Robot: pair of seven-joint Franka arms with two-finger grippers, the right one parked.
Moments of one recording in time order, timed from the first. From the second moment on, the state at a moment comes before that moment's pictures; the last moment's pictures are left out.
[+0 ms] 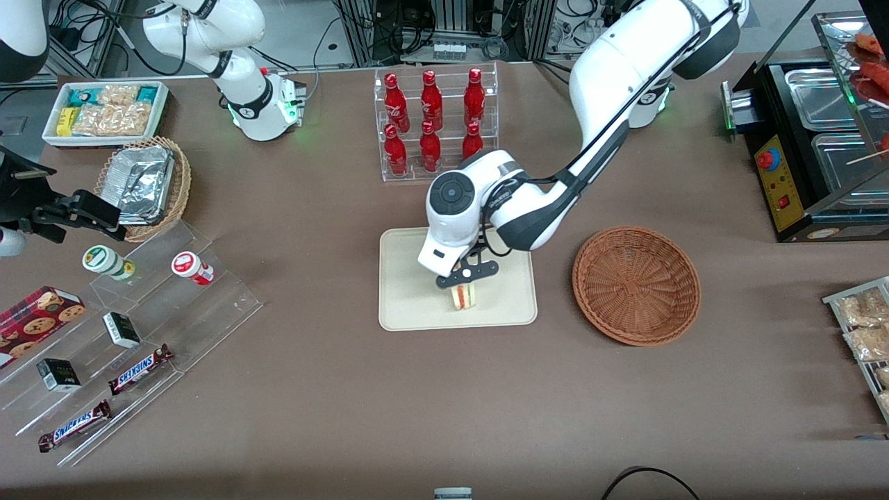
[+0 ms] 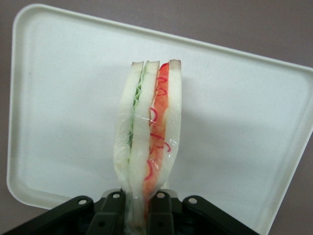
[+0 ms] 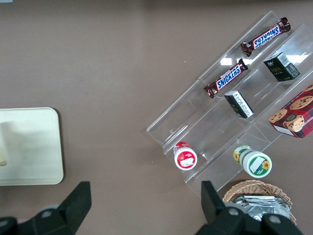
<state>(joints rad) -0.40 0.78 -0.52 -1.42 0.35 2.04 -1.23</state>
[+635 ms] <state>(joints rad) -0.42 0.84 -0.52 -1.39 0.35 2.00 -1.23</state>
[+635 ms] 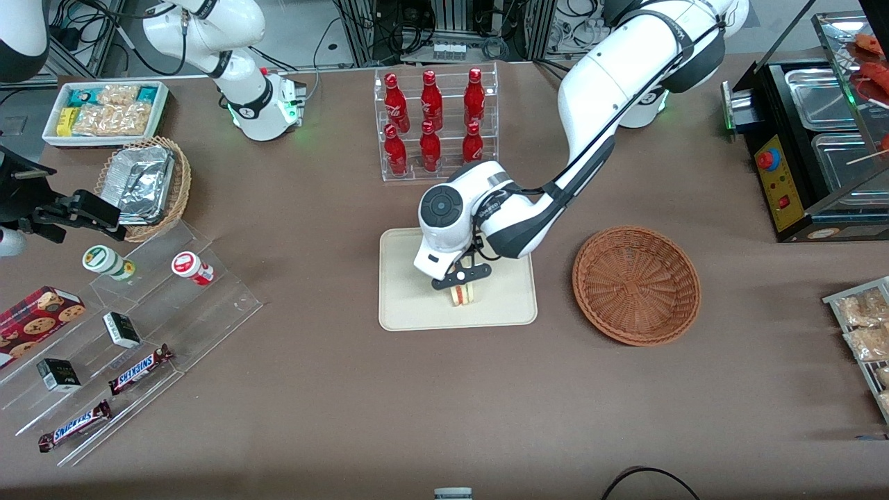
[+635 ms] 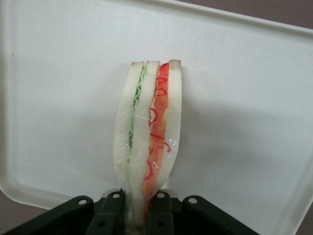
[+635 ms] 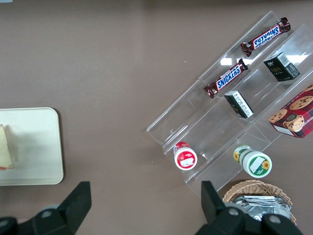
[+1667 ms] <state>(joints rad) -0.38 0.67 -0.52 -1.34 0.36 1.80 -1.14</state>
